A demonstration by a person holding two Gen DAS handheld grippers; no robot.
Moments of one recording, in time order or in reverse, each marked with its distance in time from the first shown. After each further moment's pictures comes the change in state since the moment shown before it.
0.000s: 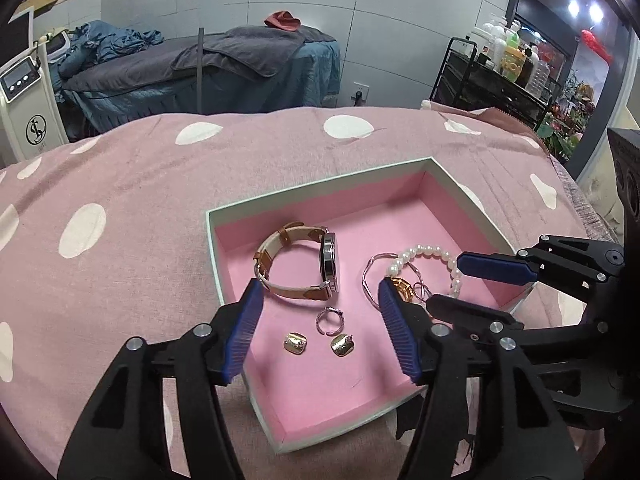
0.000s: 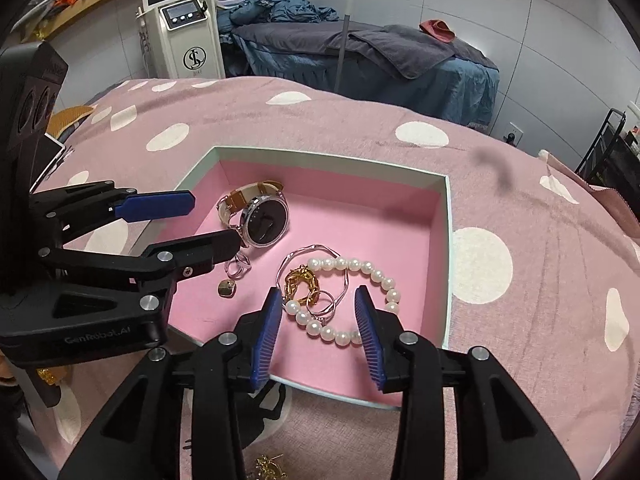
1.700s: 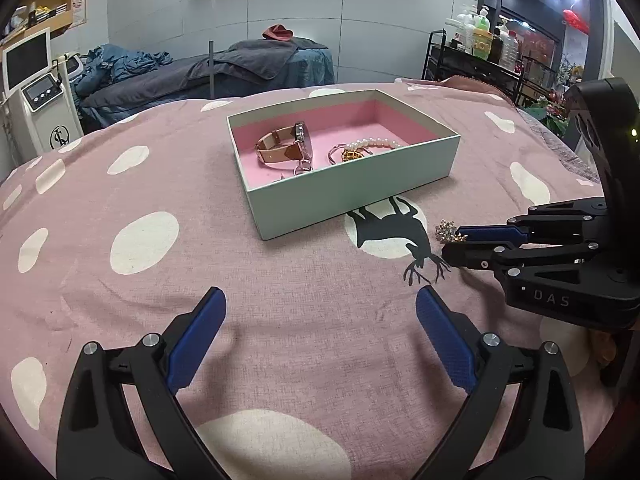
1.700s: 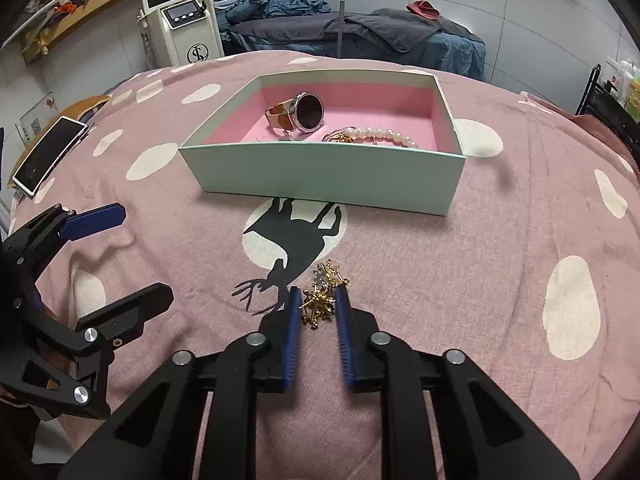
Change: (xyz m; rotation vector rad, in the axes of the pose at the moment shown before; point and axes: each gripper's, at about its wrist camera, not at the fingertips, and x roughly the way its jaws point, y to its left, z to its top) left arm -0.073 -0.035 -0.131 0.073 -0.053 0.058; right arm -0.039 0.027 -0.103 0.076 0.033 0.030
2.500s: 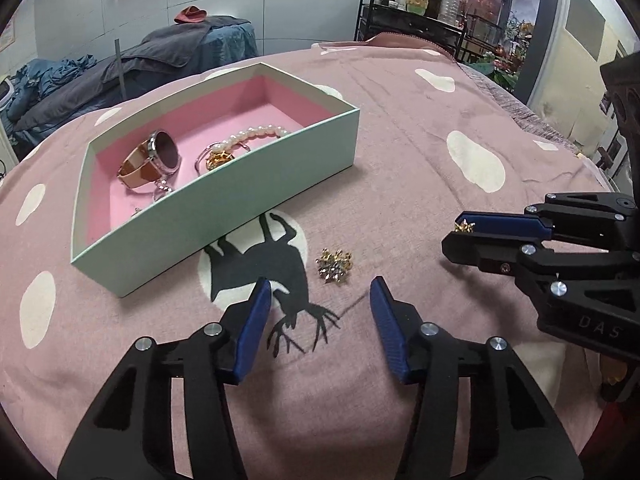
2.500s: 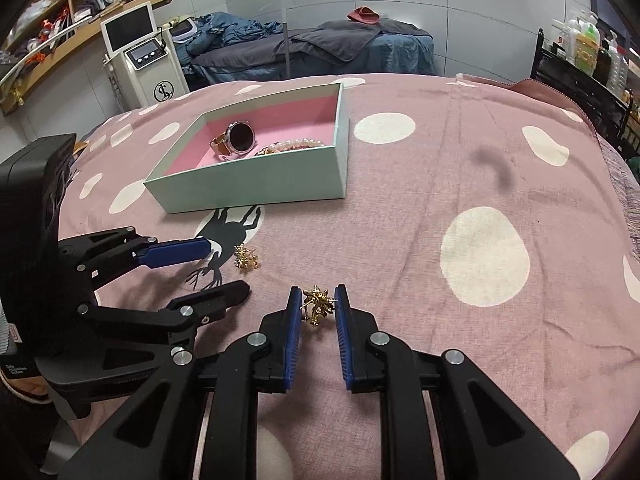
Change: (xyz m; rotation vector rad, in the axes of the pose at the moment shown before) left arm 0.055 -0.076 0.038 0.146 0.122 -0.188; right arm -0.042 -0.054 -0.026 0.158 -0.065 -0.045
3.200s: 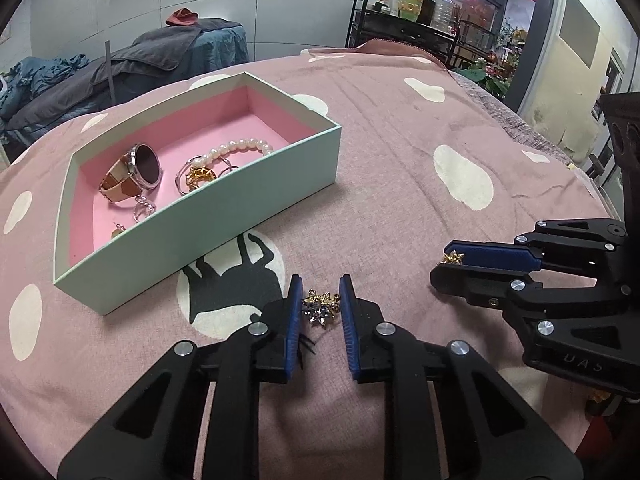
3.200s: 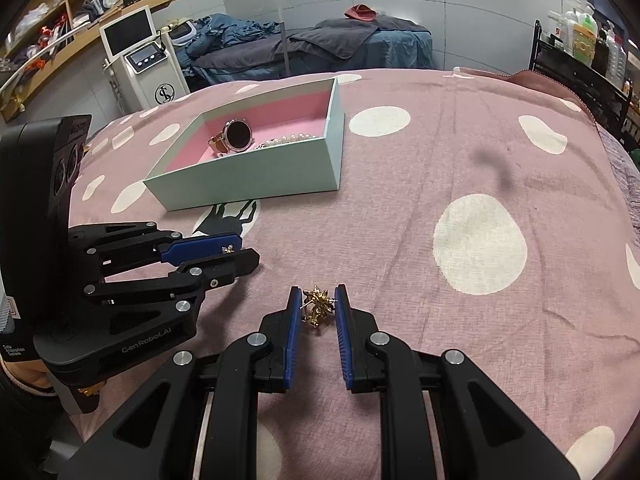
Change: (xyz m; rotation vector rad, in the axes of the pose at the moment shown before) left arm -0.001 -0.005 0.006 -0.012 -0.025 -0.033; right arm -0.001 -0.008 -0.006 0.010 0.001 0.026
